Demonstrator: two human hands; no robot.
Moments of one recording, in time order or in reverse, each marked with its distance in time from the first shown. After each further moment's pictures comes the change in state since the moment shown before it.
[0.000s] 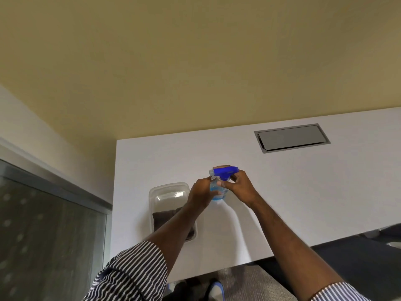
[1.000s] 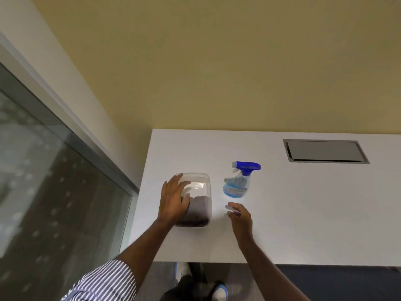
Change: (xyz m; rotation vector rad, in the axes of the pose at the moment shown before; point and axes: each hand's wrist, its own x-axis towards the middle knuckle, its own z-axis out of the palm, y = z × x) left_hand -0.107 -0.108 -0.065 0.422 0.517 0.084; right_hand -0.085 0.077 0.087 0.075 0.128 0.226
